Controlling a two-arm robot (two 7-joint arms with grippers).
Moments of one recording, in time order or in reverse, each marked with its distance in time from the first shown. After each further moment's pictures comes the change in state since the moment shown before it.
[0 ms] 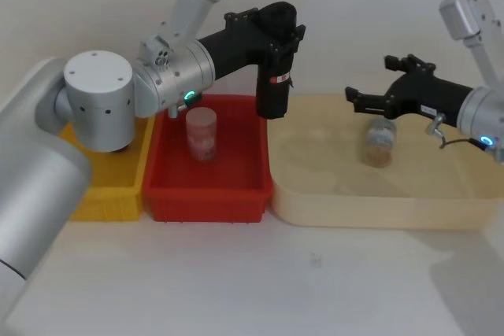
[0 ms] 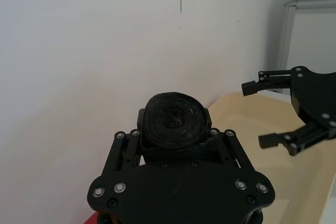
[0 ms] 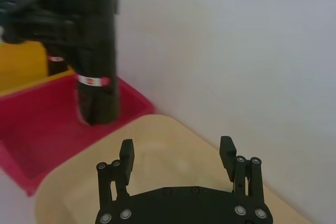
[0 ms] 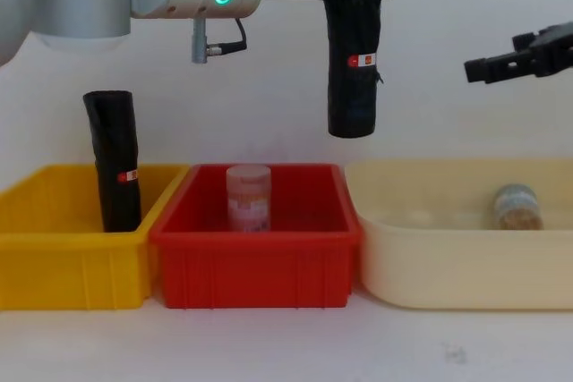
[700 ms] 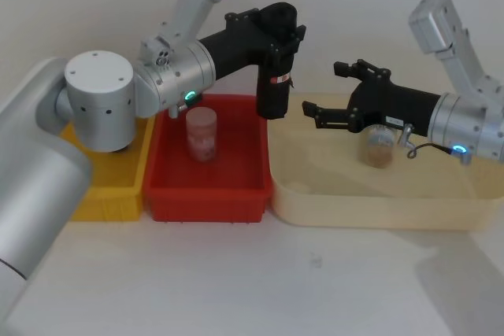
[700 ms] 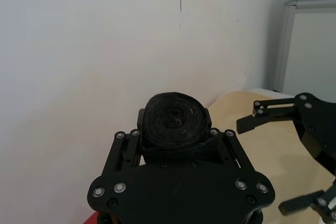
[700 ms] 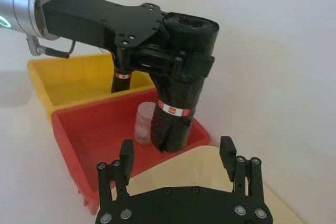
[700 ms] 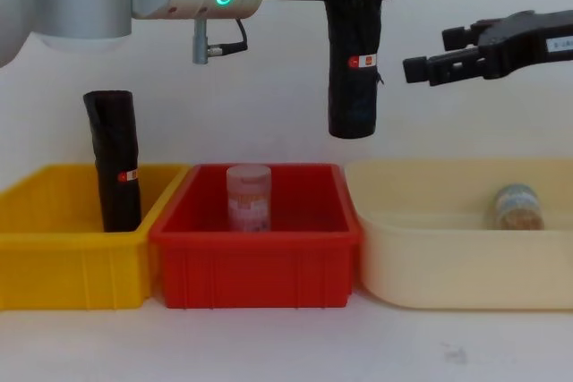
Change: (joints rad) left arm -0.001 -0.001 0.001 0.002 0.001 0.000 0.000; right arm 0.031 -0.017 -0.075 0.031 0.041 -0.139 0.155
